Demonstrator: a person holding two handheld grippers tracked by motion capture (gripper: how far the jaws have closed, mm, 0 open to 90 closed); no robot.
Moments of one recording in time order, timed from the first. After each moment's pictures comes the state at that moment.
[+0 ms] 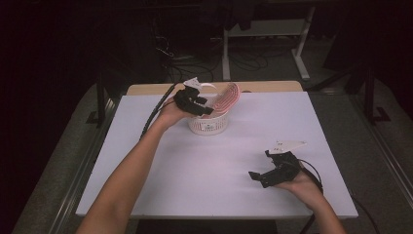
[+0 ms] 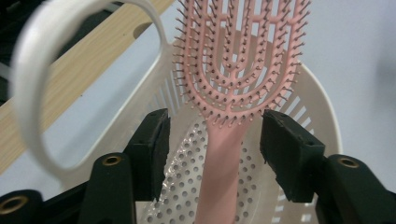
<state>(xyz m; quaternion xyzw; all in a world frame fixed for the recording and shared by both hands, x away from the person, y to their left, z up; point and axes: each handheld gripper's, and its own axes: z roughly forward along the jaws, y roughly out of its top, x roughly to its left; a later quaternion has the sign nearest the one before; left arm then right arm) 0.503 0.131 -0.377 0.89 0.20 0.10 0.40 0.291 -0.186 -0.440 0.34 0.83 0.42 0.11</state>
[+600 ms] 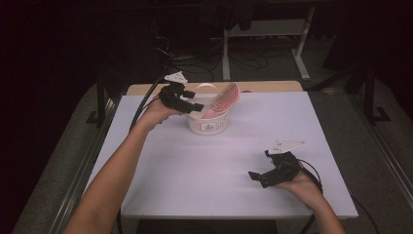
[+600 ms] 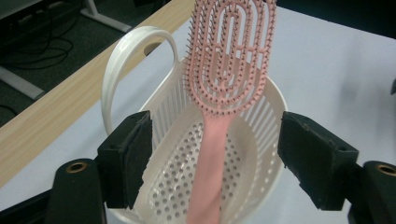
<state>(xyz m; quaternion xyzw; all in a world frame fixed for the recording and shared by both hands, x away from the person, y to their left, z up) 0.482 0.168 -0.345 0.87 0.22 0.10 0.43 0.291 -0.185 -0.440 0.34 0.83 0.42 0.11</state>
